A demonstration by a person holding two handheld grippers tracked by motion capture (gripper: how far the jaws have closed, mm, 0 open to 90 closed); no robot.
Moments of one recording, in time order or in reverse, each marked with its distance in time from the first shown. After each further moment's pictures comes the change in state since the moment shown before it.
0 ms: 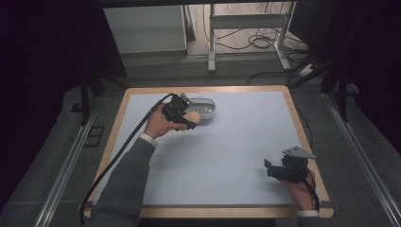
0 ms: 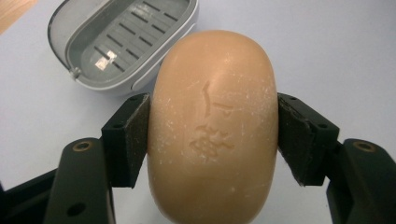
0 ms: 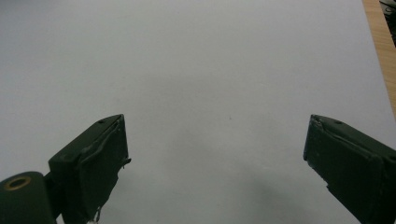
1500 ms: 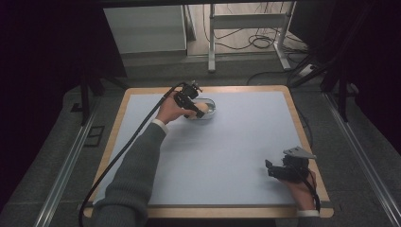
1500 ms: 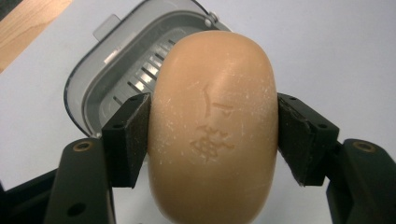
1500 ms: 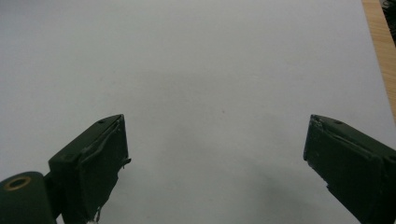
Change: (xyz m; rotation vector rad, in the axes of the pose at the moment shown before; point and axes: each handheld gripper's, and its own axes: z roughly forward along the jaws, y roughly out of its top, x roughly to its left) left arm 0.037 0.047 0.040 0.048 -0.021 -0.009; right arm -0.003 -0.003 0.002 0.015 -0.006 0.012
